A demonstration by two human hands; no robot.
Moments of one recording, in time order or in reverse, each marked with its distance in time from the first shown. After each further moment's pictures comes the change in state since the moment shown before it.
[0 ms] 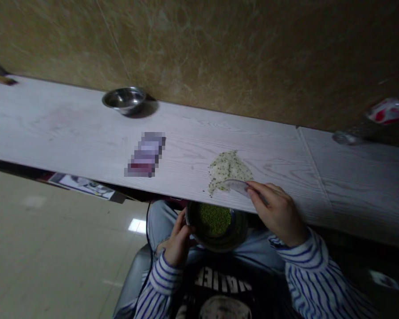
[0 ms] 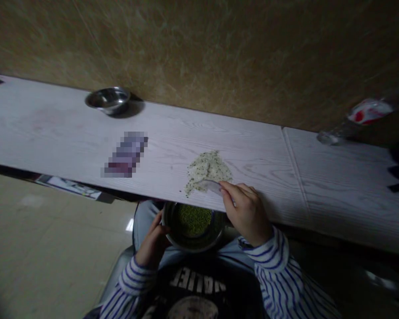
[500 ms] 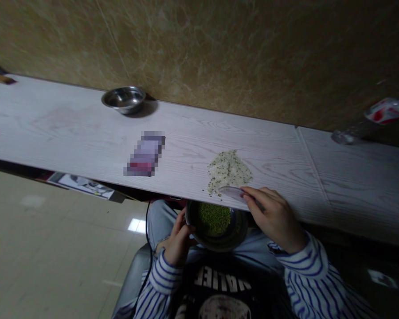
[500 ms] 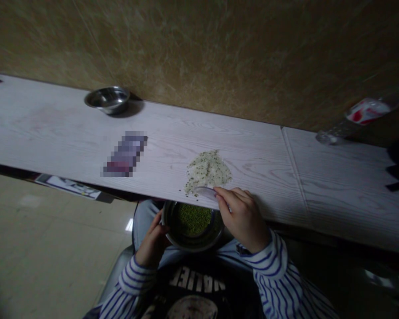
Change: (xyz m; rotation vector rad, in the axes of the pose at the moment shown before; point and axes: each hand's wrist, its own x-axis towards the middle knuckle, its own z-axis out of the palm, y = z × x) left_hand -0.001 0.000 0.000 -0.081 -0.011 -0.055; right_hand -0.007 -0.010 -0.003 0.051 -0.063 0.001
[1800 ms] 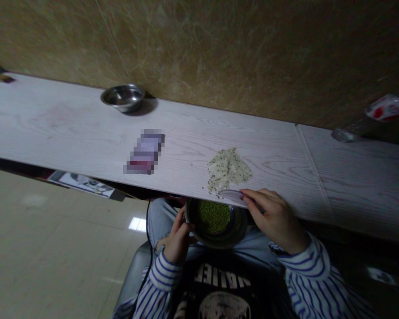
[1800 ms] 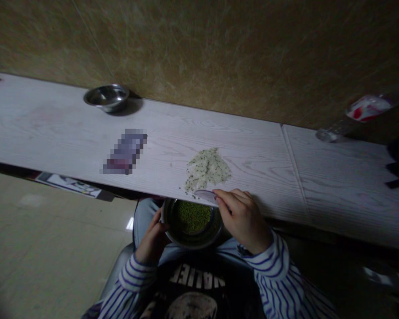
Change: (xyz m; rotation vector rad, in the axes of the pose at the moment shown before) left_hand -0.003 0.000 0.002 0.004 0.021 0.026; right_hand -0.007 -0.002 -0.003 0.001 -0.047 -0.001
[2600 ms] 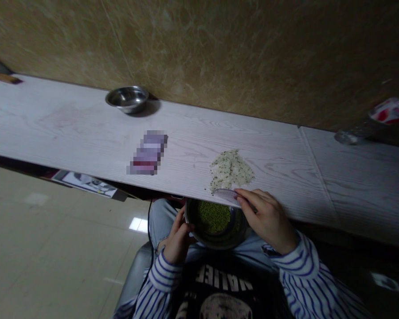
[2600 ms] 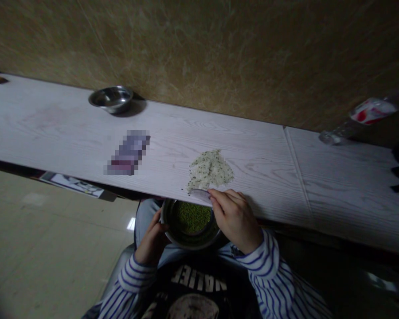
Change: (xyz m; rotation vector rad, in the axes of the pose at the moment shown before) left_hand -0.001 0.007 -0.001 0.004 0.004 0.012; right_hand 0.008 -0.011 0.013 0.060 0.012 0.019
